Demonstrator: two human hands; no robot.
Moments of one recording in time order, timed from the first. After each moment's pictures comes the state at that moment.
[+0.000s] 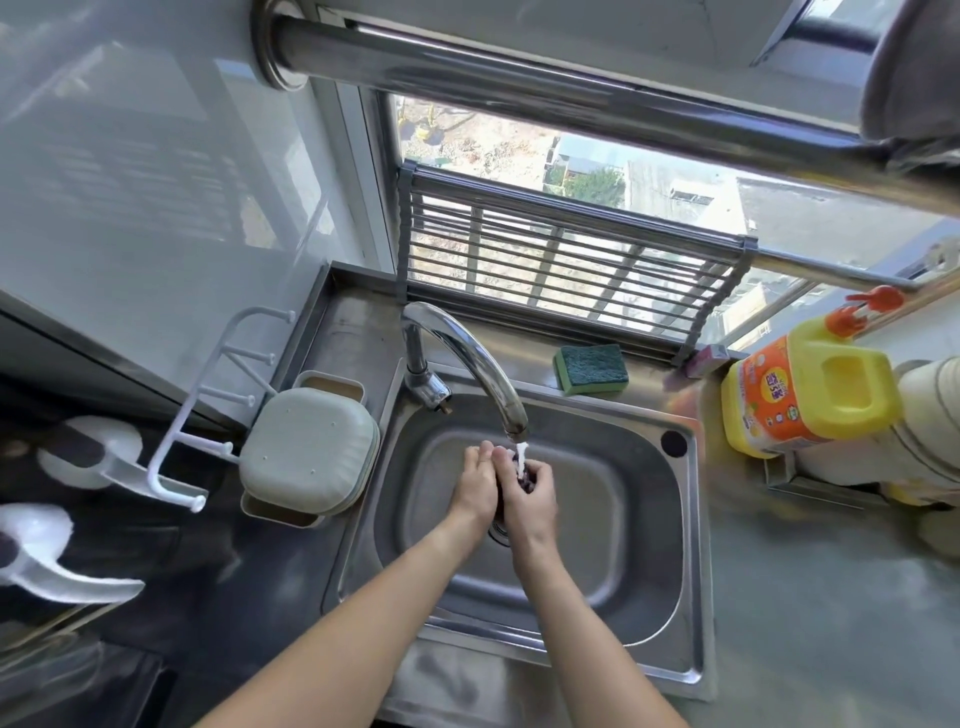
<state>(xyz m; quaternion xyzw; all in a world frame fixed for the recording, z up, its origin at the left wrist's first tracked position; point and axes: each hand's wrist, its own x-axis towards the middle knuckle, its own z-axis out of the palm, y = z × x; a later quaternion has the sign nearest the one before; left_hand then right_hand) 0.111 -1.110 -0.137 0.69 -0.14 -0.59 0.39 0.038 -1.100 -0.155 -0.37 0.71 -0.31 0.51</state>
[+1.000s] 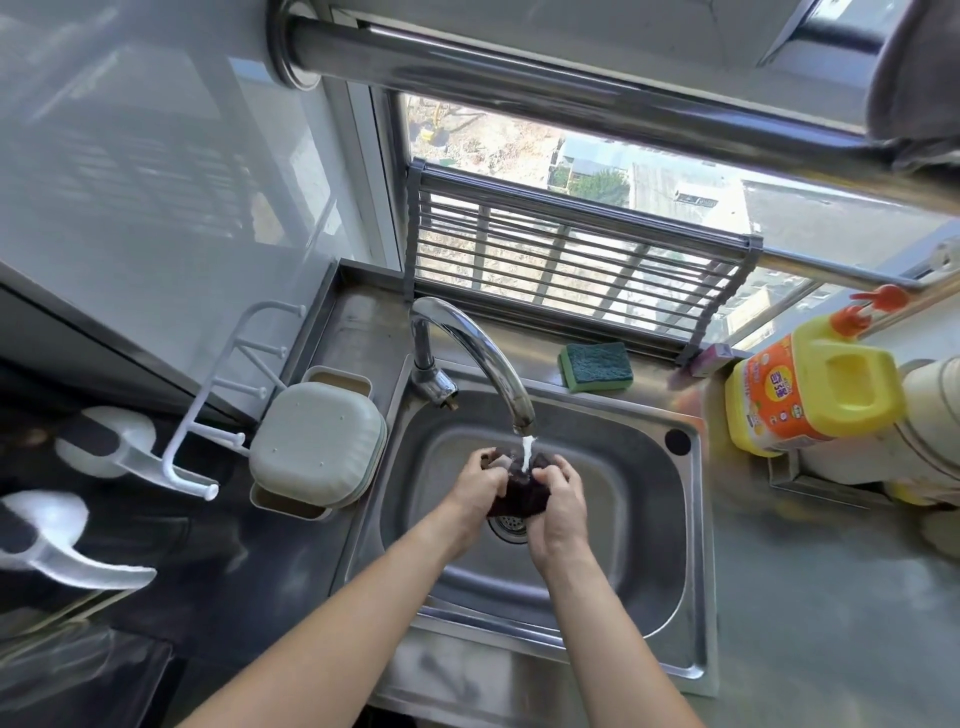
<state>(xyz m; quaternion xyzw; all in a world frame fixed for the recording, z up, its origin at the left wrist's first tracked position) 0.126 -1.101 -0.130 0.62 -0.11 -0.67 0.38 0.025 -1.109 -0.142 -0.08 0.63 -0.44 0.64</state>
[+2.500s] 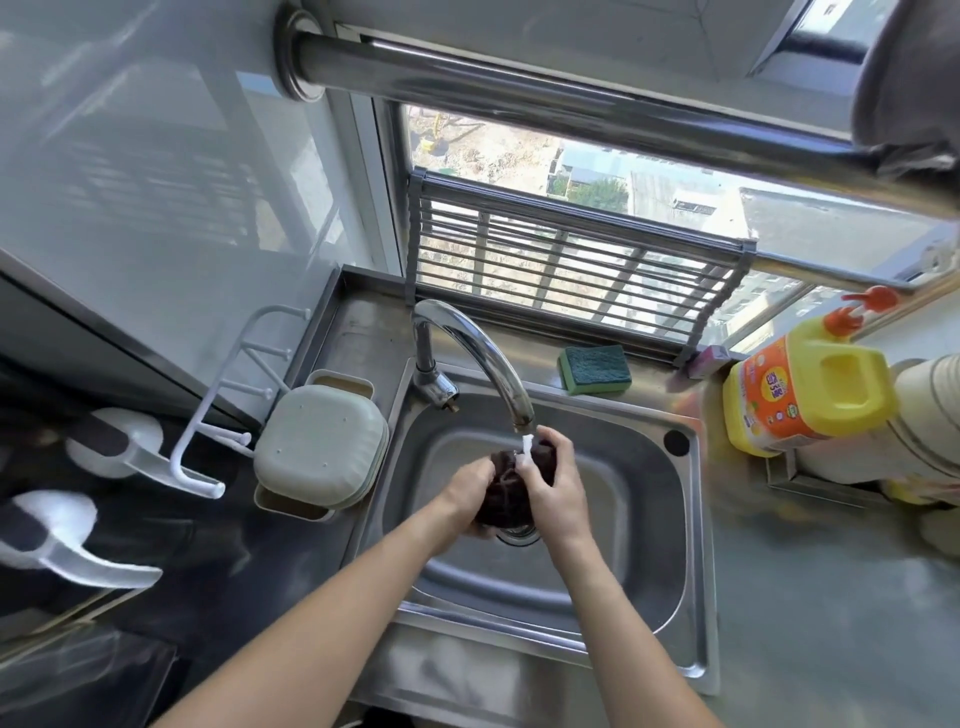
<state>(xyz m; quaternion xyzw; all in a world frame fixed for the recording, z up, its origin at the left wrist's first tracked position) 0.143 -1.097 -0.131 0.66 -0.20 -0.68 0.26 0.009 -1.110 -0.126 -0.47 0.66 -0.28 0.52</state>
